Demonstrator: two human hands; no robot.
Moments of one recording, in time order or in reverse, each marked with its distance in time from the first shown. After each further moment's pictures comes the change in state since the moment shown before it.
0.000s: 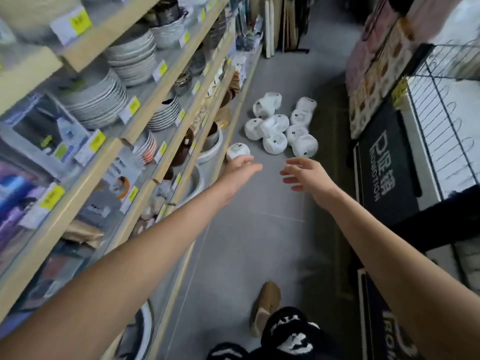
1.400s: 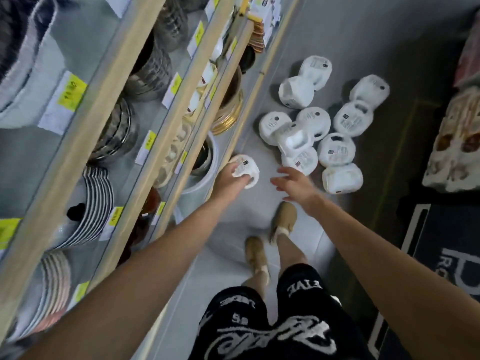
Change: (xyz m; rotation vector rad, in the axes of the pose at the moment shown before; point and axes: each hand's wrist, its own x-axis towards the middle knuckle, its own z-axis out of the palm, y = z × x) left_hand 0.678 0.092 -0.012 0.048 0.218 -0.474; right_hand 0.701 -0.092 -0.024 -0.118 -0.331 0.441
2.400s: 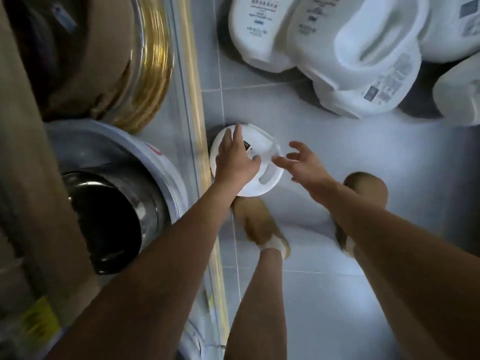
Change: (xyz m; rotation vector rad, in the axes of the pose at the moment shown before) left_hand 0.510 -0.203 0.174 0.870 -0.262 0.212; right_hand 0.501 0.218 0.087 0.376 0.122 0.303
